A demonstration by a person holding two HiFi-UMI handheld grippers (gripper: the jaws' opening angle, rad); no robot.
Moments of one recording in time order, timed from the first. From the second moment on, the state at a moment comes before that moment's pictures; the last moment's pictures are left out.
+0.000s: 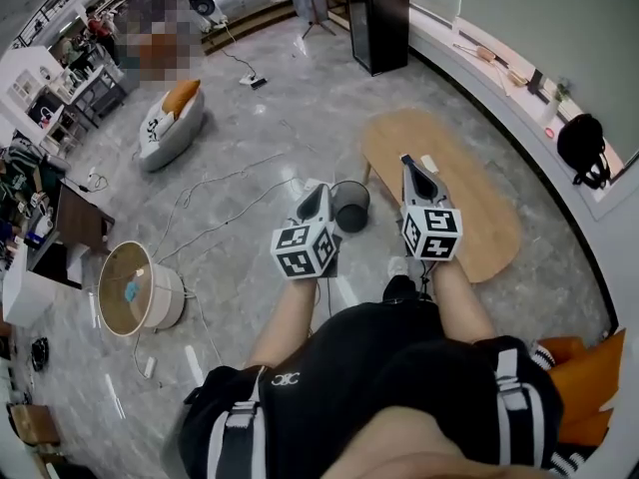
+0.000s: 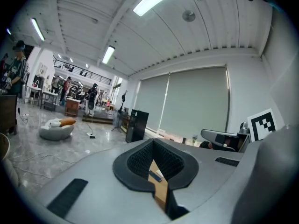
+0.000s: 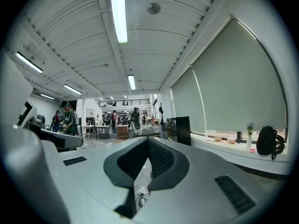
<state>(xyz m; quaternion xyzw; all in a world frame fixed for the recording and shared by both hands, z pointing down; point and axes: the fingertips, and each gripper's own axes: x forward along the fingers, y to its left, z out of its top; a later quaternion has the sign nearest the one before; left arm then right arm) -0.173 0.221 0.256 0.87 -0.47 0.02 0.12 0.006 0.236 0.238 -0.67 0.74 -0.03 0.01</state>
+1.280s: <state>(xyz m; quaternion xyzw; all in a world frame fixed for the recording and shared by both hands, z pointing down) 0.046 -0.098 0.290 0.87 -0.45 0.09 0.18 0.217 -0.081 0.285 -0.68 0.73 -0.06 -0.06</state>
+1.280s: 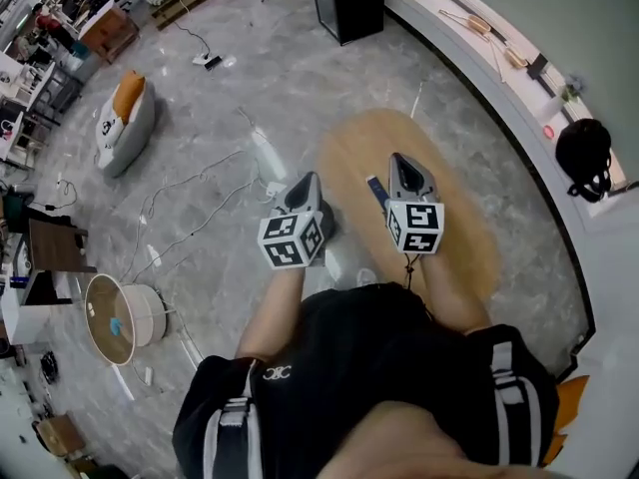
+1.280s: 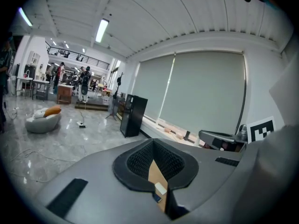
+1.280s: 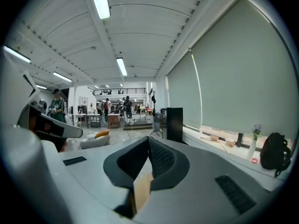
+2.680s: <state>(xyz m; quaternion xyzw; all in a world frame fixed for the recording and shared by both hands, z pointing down) 0.046 -0.143 0.563 0.79 -0.47 0.23 0.31 0.250 -0.180 0.769 -0.54 0.70 -0.31 -0.35</state>
